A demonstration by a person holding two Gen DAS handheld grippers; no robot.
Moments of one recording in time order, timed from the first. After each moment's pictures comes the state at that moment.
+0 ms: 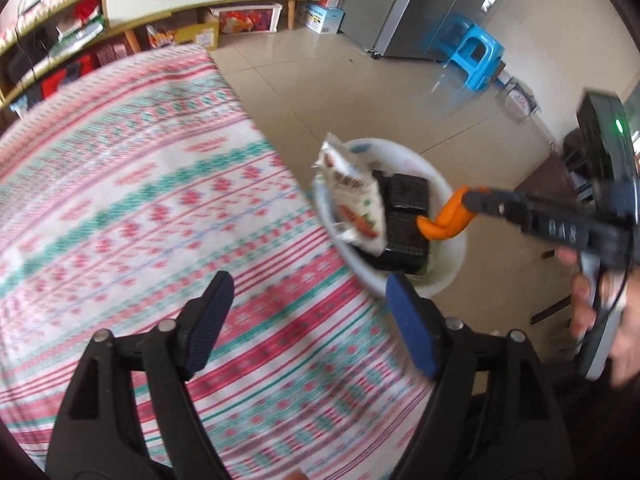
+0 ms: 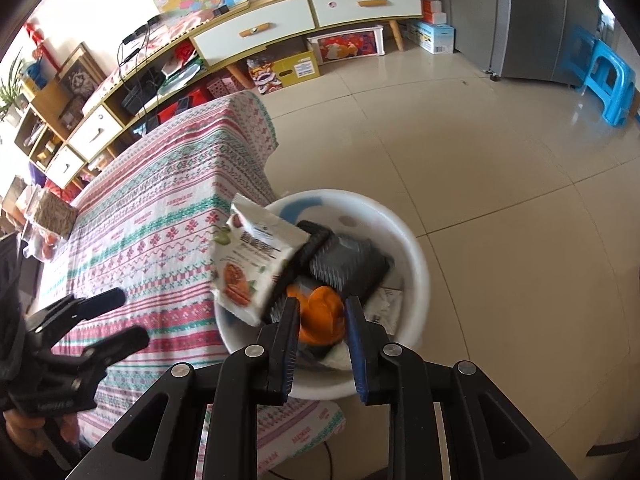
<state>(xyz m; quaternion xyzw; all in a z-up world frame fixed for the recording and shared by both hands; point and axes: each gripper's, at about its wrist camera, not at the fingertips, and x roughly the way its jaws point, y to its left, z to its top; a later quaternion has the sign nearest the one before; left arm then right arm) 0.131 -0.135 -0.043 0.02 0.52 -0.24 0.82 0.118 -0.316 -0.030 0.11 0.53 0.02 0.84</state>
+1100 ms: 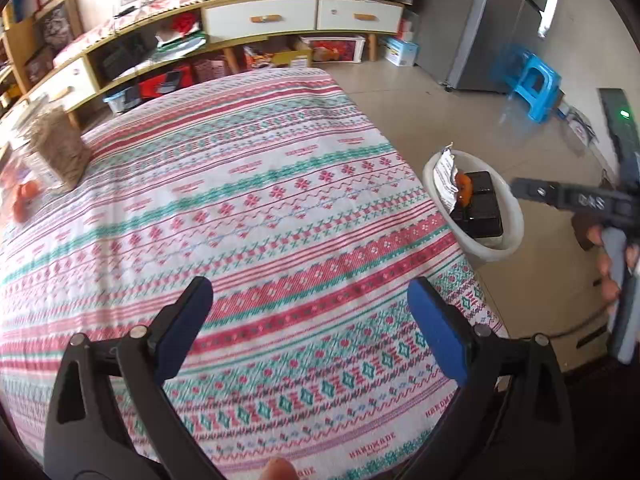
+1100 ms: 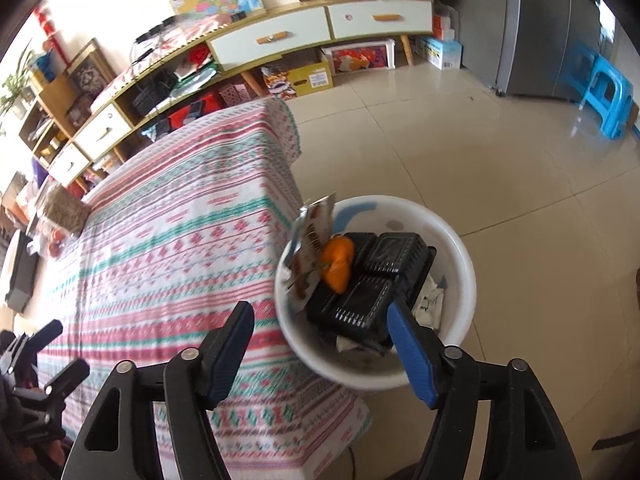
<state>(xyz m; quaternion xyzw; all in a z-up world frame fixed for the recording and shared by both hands) 0.071 -0.042 -0.012 0.03 0.48 -0.10 0.87 0.088 -0.253 -0.002 0.08 0.50 0.01 0.86</state>
